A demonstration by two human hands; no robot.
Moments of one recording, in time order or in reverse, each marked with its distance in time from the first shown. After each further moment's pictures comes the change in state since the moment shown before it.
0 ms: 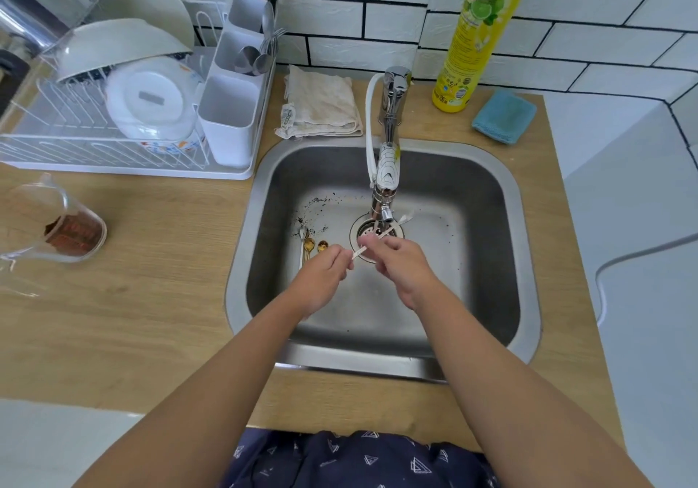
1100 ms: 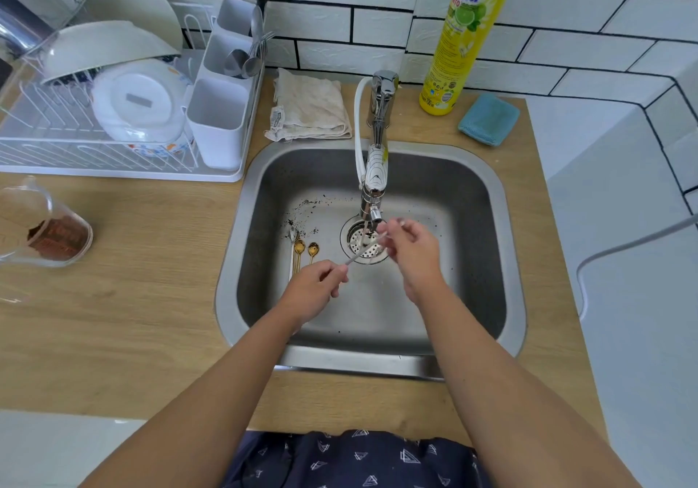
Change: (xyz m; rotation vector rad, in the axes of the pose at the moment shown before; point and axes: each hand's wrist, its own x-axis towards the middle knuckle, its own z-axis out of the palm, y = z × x) left_hand -0.006 -0.017 0.009 -0.084 -0.012 -0.036; right_hand 0.003 -0.008 -0.022 0.123 0.201 -0.240
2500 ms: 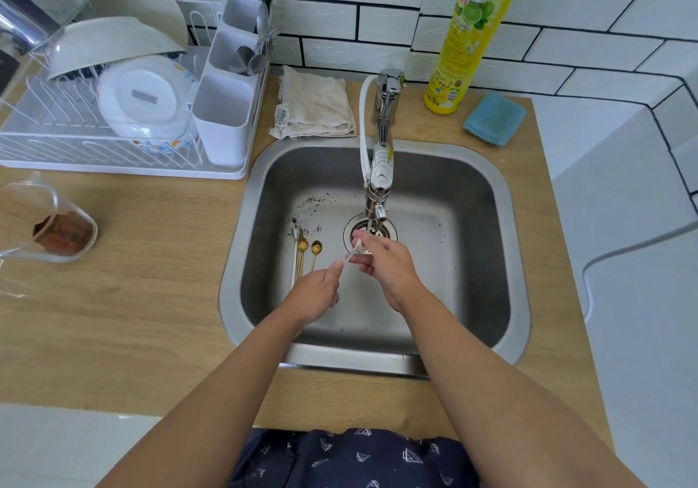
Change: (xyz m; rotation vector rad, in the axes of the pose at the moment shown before) left_hand -0.009 0.006 0.002 0.182 -0.031 -0.102; right_hand -0.010 0.024 0.024 -0.110 -0.178 0.169
